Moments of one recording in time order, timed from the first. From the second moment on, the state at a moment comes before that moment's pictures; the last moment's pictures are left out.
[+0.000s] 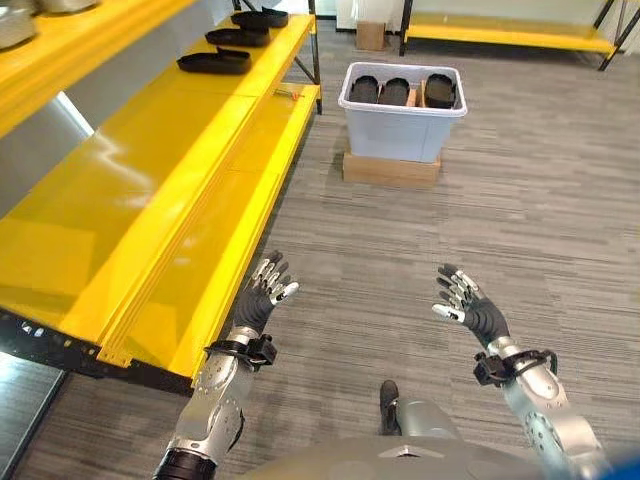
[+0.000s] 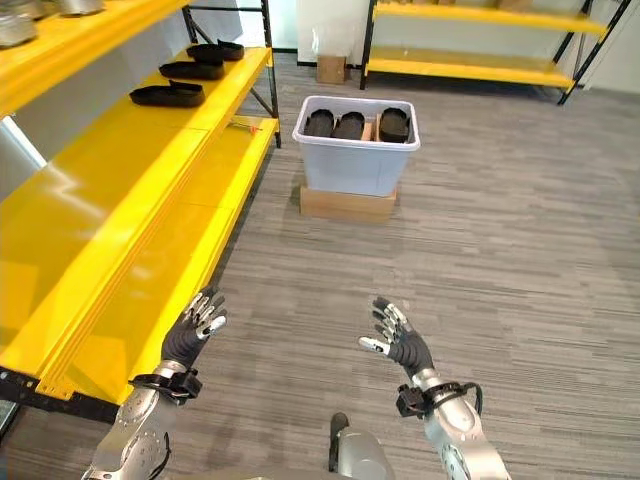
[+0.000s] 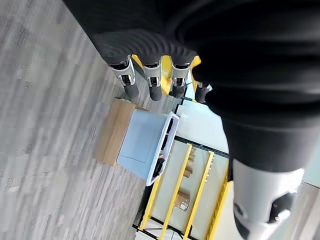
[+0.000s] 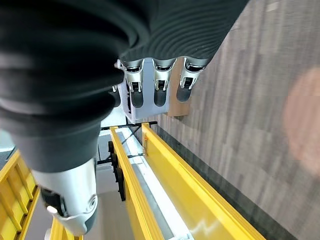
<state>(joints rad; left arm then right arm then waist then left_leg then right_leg) 0.18 0.33 -0.16 0.03 -0.62 -0.15 -0.06 0.23 -0.45 0.19 -0.01 0.49 -0.09 0.10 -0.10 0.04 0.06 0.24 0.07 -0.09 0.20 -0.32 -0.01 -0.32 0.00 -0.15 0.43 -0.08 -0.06</state>
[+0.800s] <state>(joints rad) 0.20 0.32 -0.16 0.03 -0.66 -0.17 -0.07 0.36 -0.36 0.16 -0.05 0.50 -0.12 0.10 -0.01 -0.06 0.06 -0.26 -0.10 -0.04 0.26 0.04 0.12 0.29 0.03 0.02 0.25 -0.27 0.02</state>
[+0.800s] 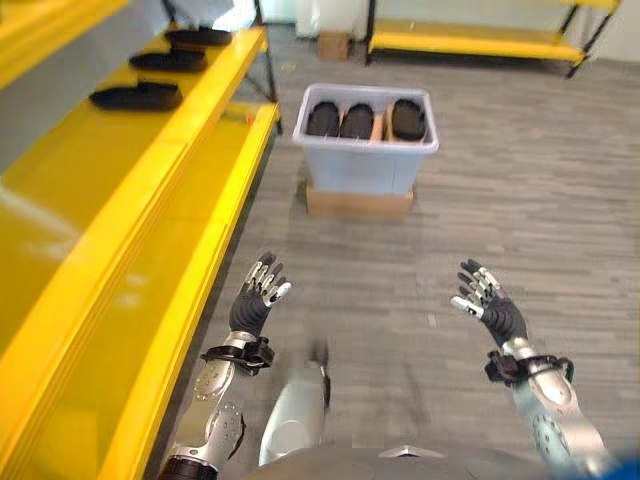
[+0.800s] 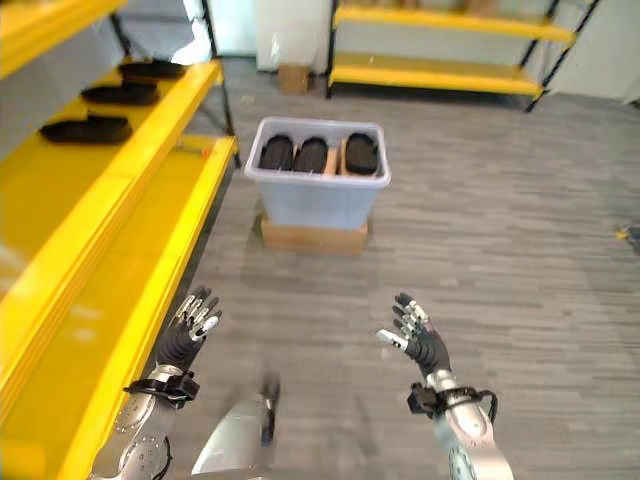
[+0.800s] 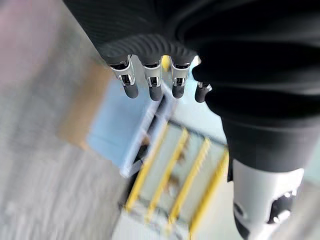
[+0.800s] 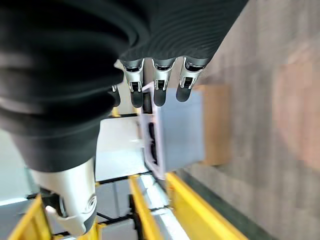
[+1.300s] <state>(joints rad) 0.18 0.37 -0.18 0.03 -0.68 -0.16 -0.07 0.30 -0.36 0.22 -0.06 0.49 -0.11 0.13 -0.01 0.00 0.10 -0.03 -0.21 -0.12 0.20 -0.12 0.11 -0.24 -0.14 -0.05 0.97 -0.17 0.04</state>
